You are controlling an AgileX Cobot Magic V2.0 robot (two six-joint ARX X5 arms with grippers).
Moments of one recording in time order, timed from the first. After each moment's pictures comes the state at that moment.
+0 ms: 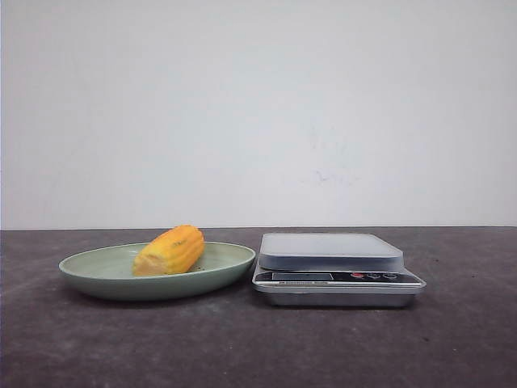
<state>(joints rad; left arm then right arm) -0.69 0.42 1.40 -1.42 -0.63 -0.33 0.26 0.50 1.27 -1.05 0.21 0.06</state>
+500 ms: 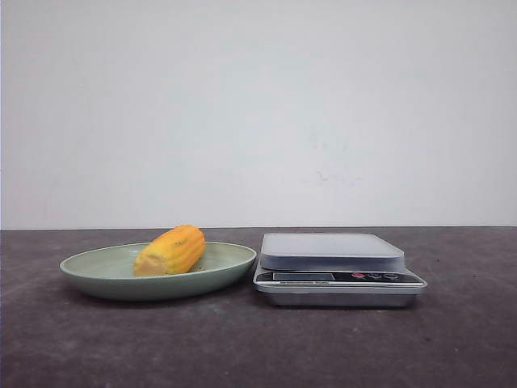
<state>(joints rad) -0.59 0.42 1.37 -1.41 -0.63 -0.33 0.26 0.50 1.27 -1.05 0.21 0.06</state>
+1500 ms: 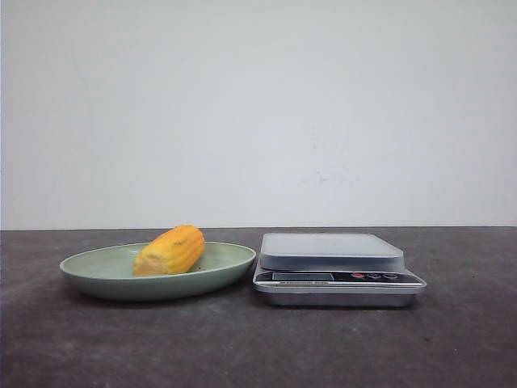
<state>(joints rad) -0.02 0.00 0.10 -0.17 0.16 -0.17 0.26 0.50 1.27 -1.05 0.21 0.06</state>
